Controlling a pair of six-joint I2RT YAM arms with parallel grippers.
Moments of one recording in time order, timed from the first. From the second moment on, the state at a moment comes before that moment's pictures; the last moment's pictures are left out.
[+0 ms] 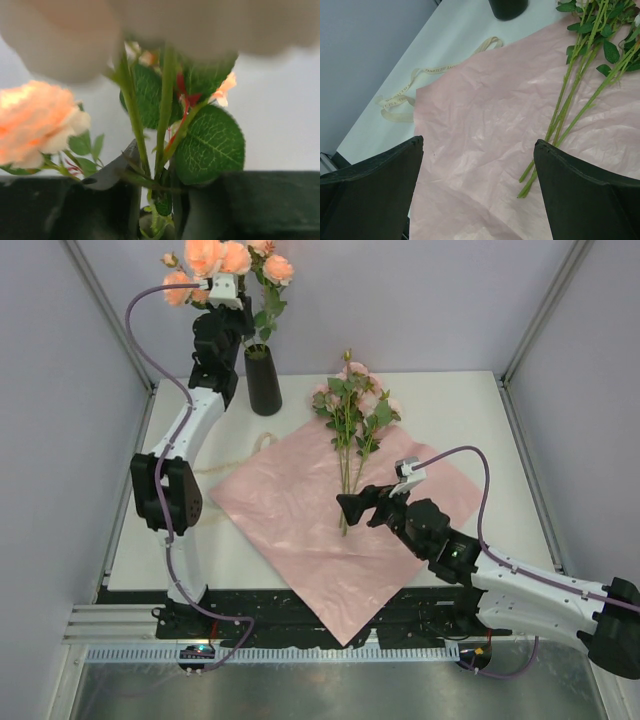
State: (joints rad) left arm -0.20 1.99 1.90 0.41 -0.05 0.02; right arm 0.96 0.87 0.49 0.26 0.37 0.50
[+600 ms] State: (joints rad) left arm -0.20 1.68 1.42 0.31 -0.03 -0.07; right arm 0.95 0.87 0.56 0.12 0.44 0.58
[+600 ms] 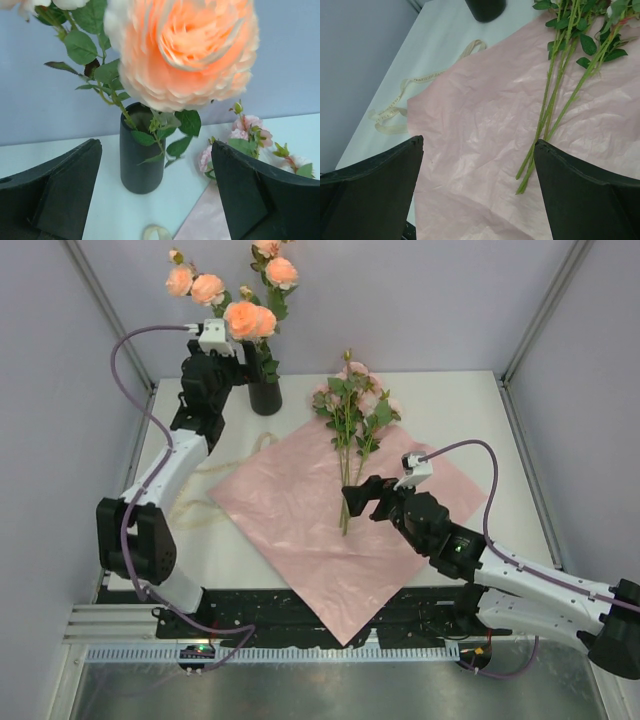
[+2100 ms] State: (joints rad) left arm -0.24 0.47 0.63 -0.27 0.29 -0.27; right arm 0.46 1.67 0.67 0.48 -0.06 0.75
